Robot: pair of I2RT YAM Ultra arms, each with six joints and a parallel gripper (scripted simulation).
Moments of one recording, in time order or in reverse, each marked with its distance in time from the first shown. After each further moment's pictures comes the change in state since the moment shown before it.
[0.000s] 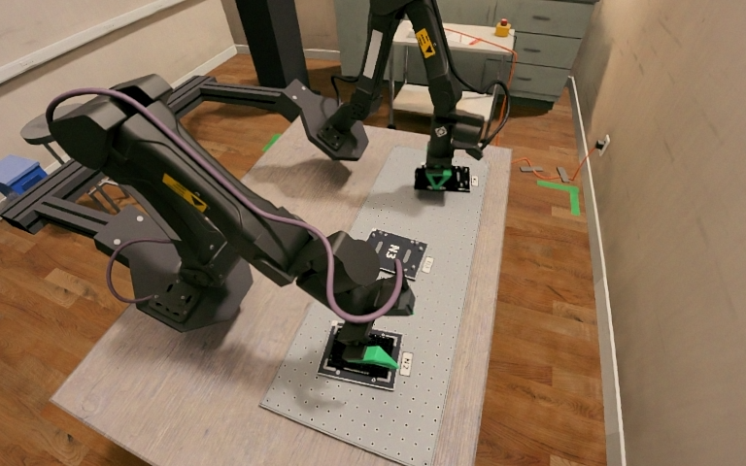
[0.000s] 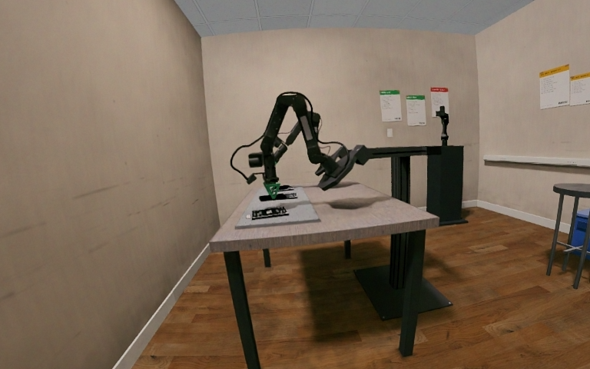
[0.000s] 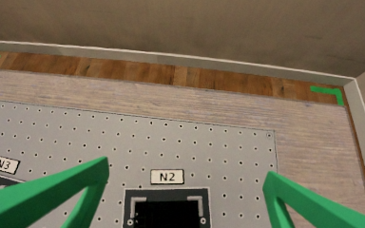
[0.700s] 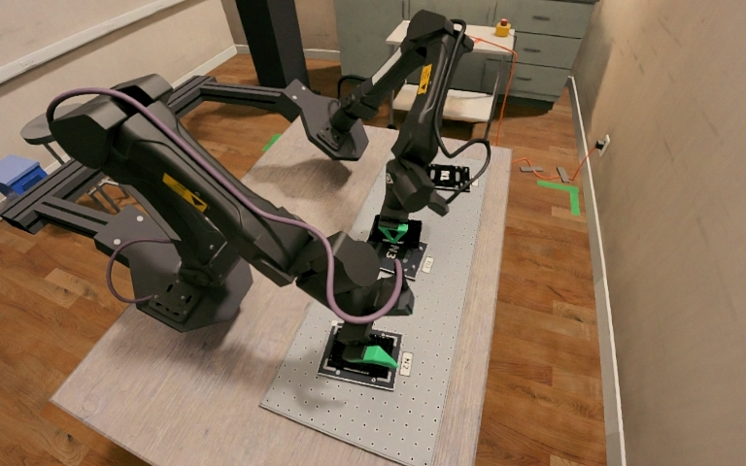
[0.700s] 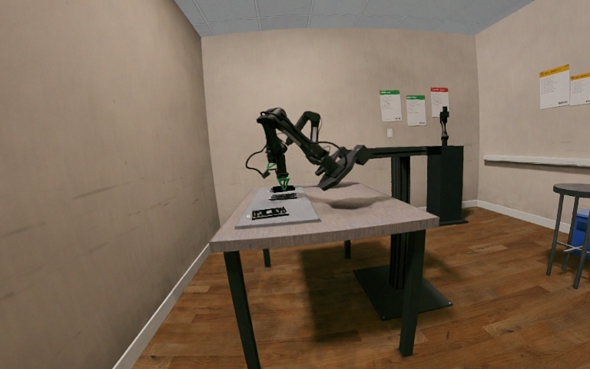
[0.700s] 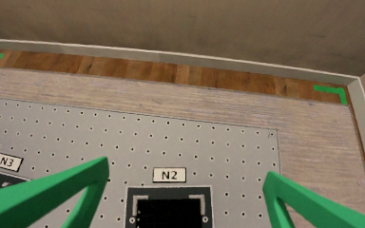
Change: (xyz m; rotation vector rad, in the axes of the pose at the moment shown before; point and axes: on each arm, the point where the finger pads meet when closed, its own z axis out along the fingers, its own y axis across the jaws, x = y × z) left arm 0.105 -0.205 -0.005 0.060 0.035 0.098; right arm 0.002 0.001 0.000 -0.011 0.007 0.000
